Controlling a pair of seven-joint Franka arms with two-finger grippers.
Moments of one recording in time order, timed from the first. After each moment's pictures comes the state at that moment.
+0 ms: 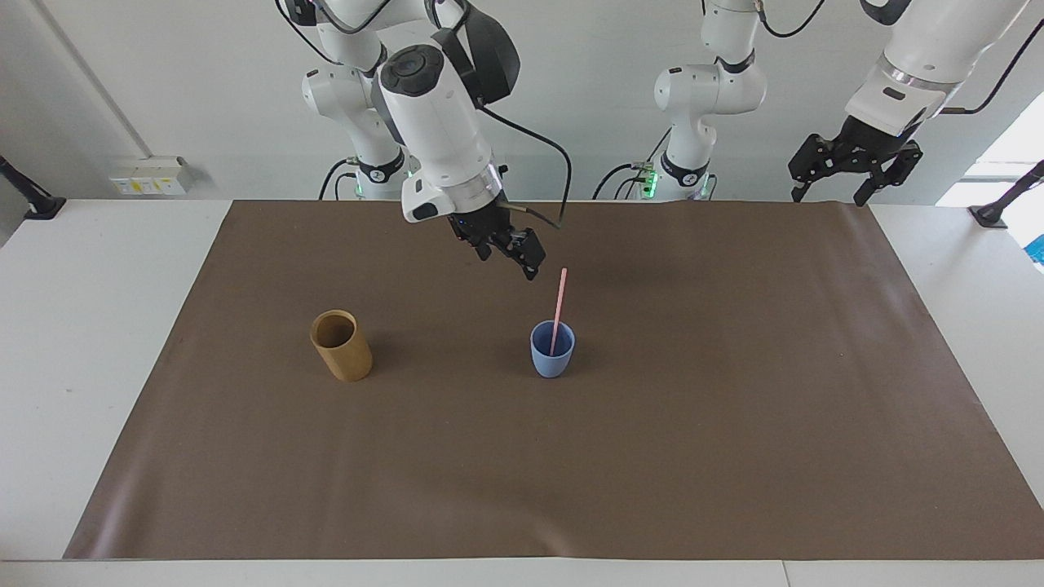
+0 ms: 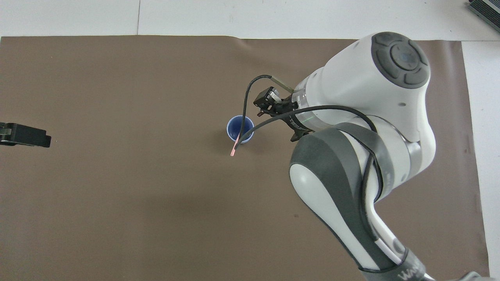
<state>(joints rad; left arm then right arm) -0.05 -0.08 0.00 -1.58 -0.02 1.51 0.07 0.33 0.22 0.08 -1.47 0.20 1.79 0.92</state>
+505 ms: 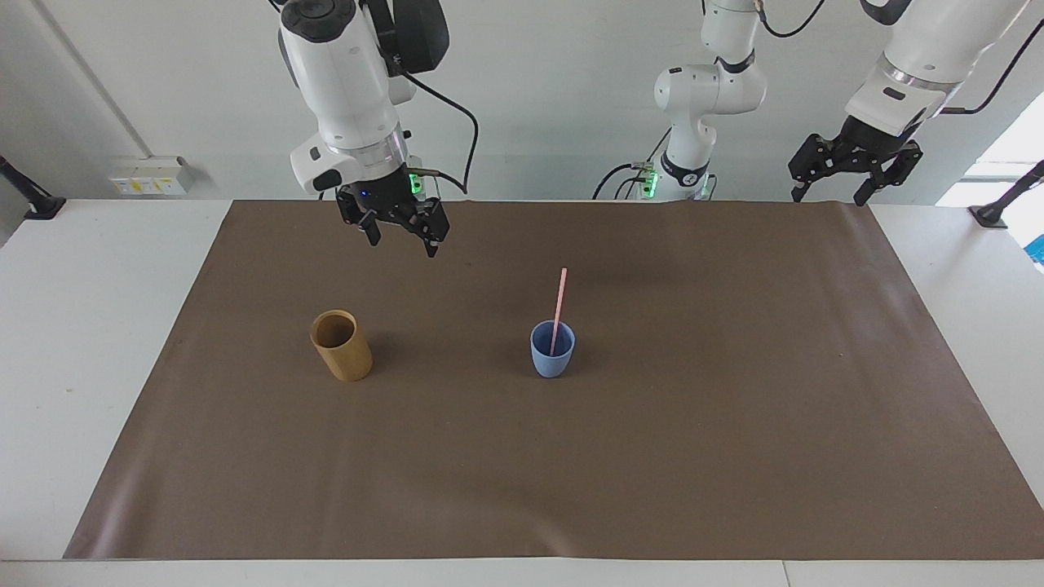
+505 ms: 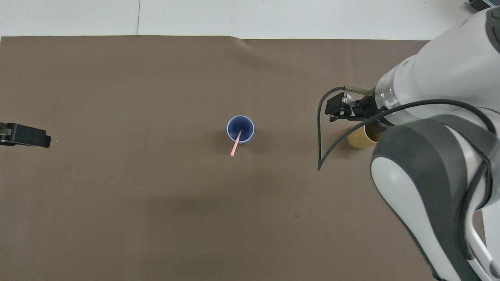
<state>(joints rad) -0.05 -0.08 0.00 -1.58 -0.02 1.51 0.07 0.19 0.11 0.08 -1.48 0.02 1.61 0.52</state>
